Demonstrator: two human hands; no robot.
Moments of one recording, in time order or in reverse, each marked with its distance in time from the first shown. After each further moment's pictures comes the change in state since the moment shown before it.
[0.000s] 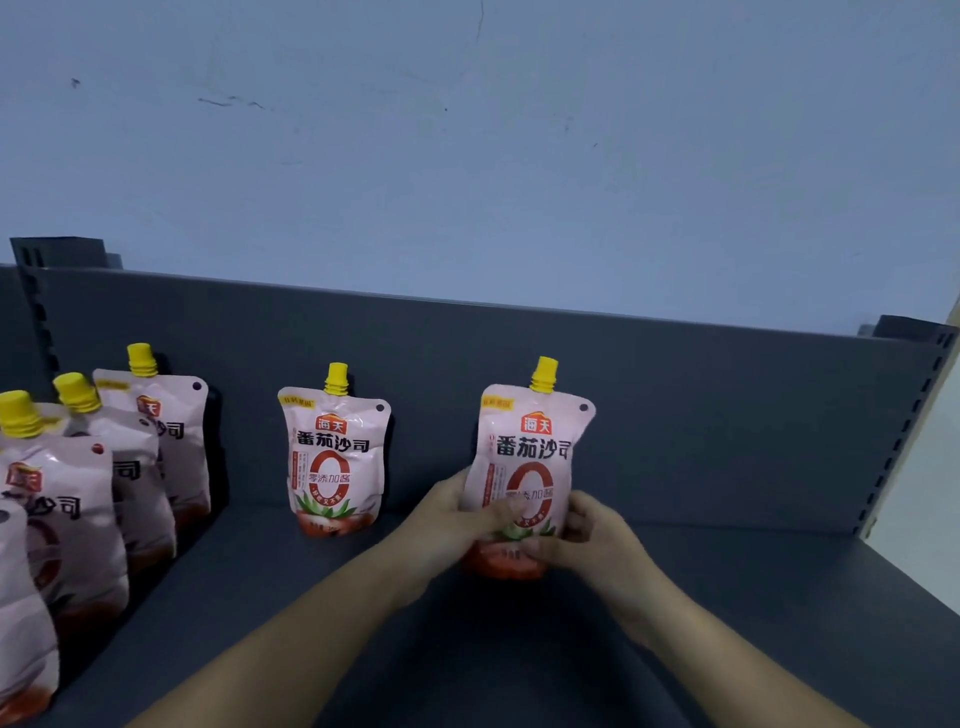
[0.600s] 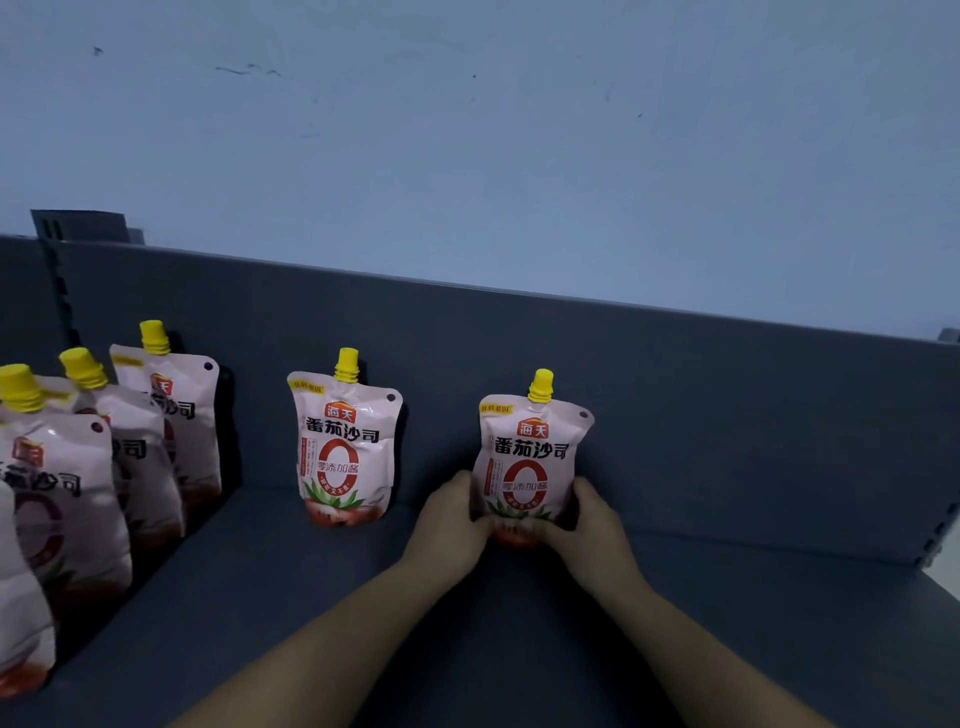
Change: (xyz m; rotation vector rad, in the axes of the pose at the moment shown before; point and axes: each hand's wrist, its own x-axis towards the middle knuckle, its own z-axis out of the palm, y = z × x) left_hand 0.049 -0.049 -0.009 0.576 0.336 0.024; right_hand 0.056 0.035 0.002 -0.439 0.138 -0.119
